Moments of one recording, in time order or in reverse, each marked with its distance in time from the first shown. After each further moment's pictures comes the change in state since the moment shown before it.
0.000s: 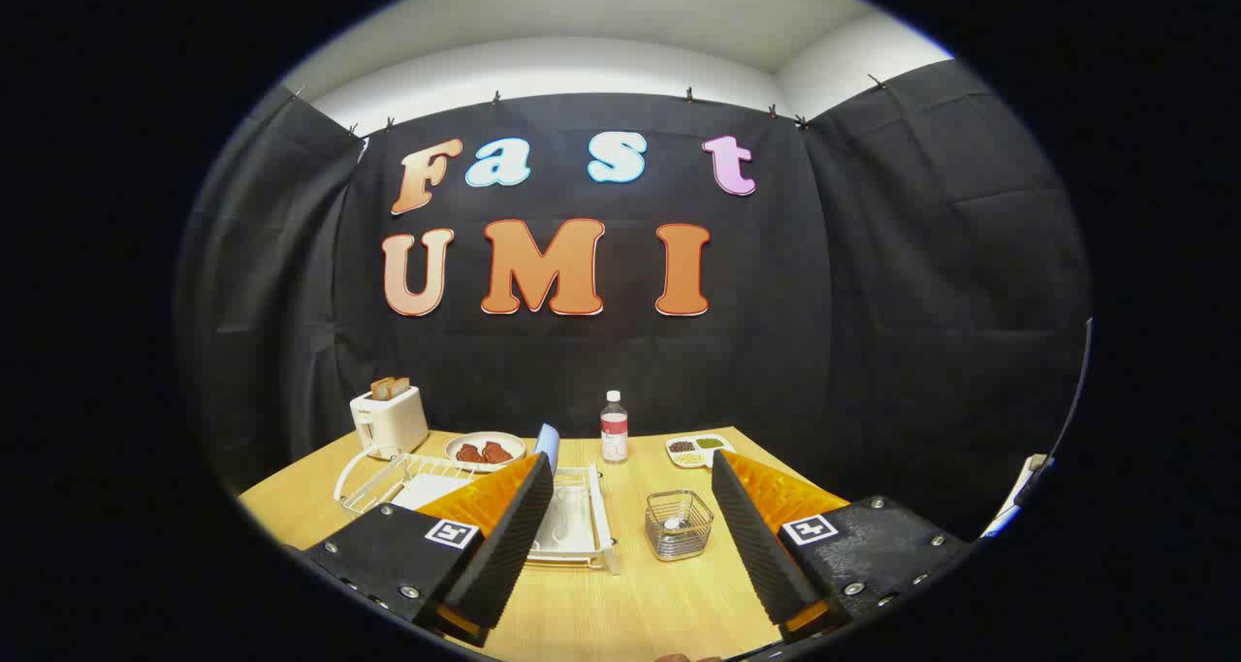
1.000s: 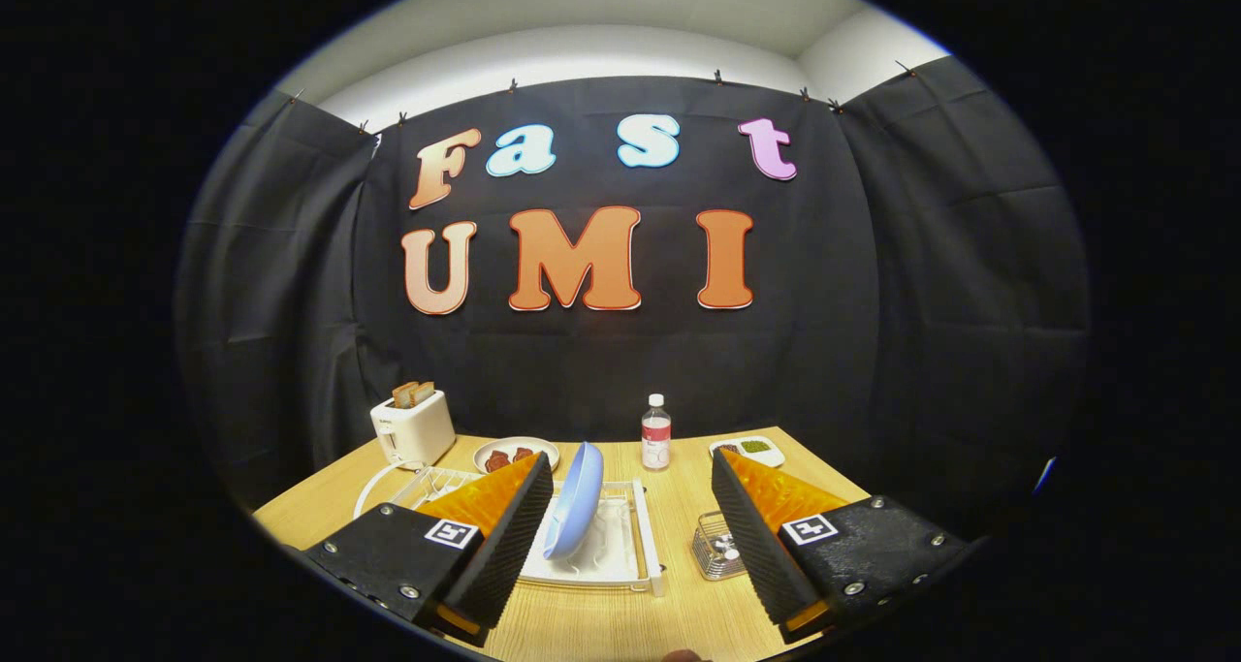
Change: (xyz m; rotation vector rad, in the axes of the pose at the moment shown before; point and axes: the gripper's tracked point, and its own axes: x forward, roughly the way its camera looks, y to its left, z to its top) arm 0.061 0.046 0.013 0.003 0.047 0.112
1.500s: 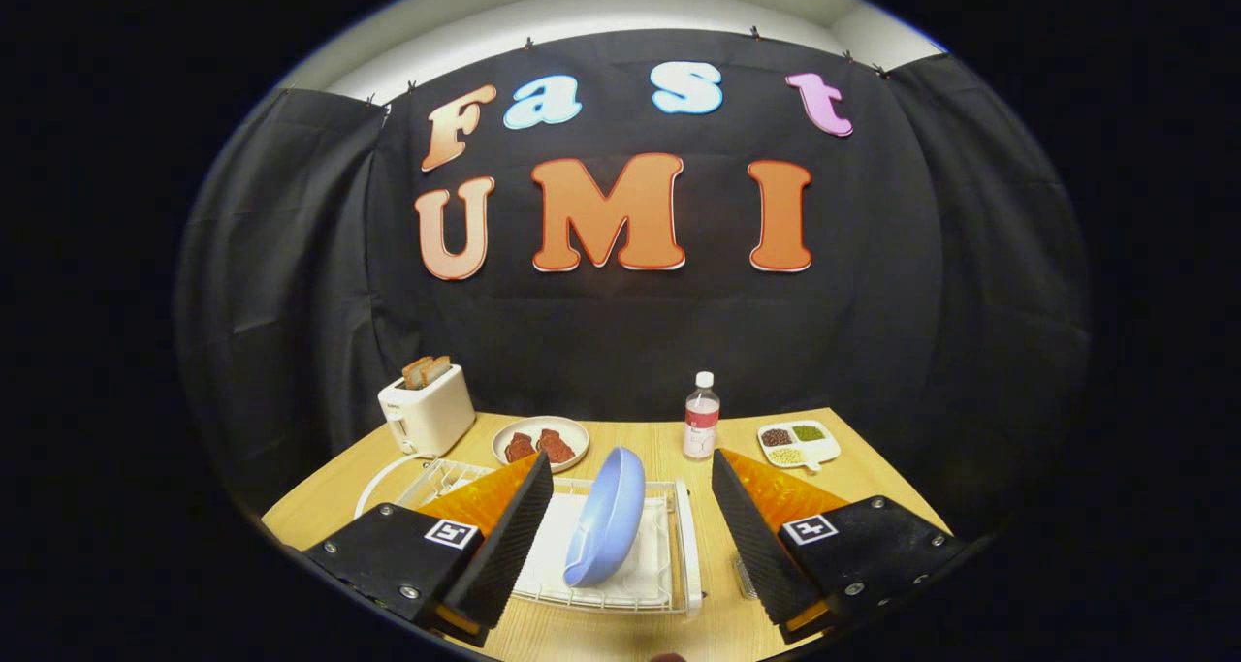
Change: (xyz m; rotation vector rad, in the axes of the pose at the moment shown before) arm 0.097 0.037 -0.029 -0.013 0.180 0.106
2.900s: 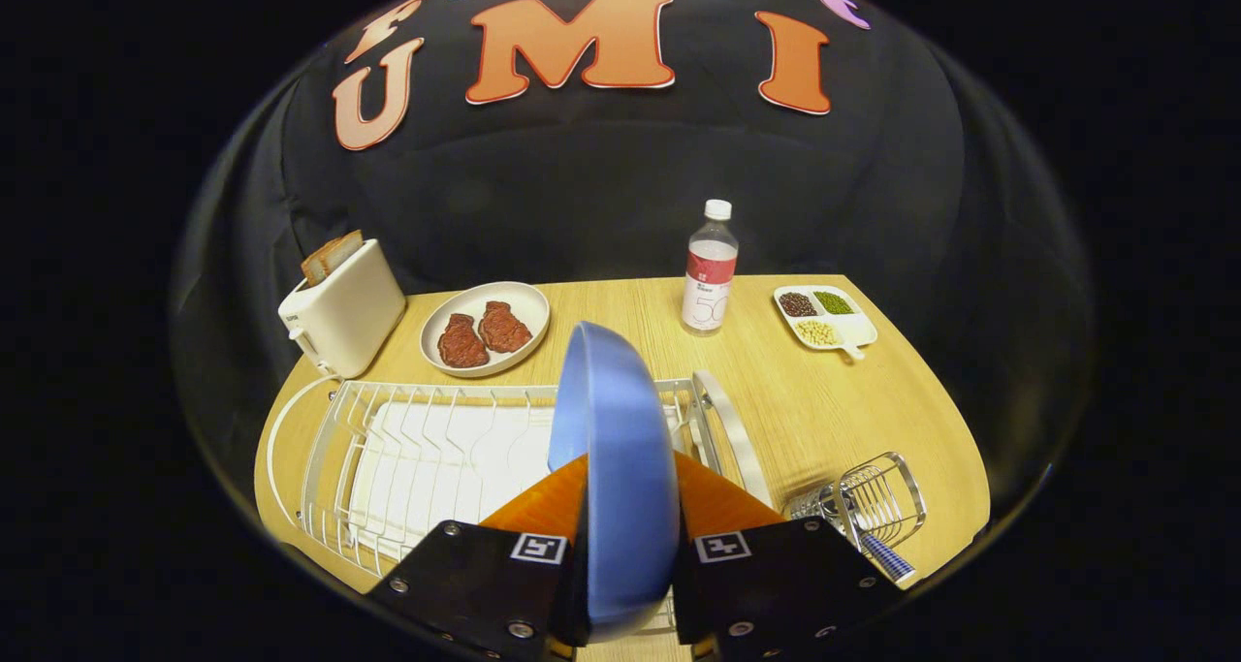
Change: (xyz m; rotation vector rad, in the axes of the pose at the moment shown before) arm 0.102 0.000 -0.121 0.046 0.454 -0.159
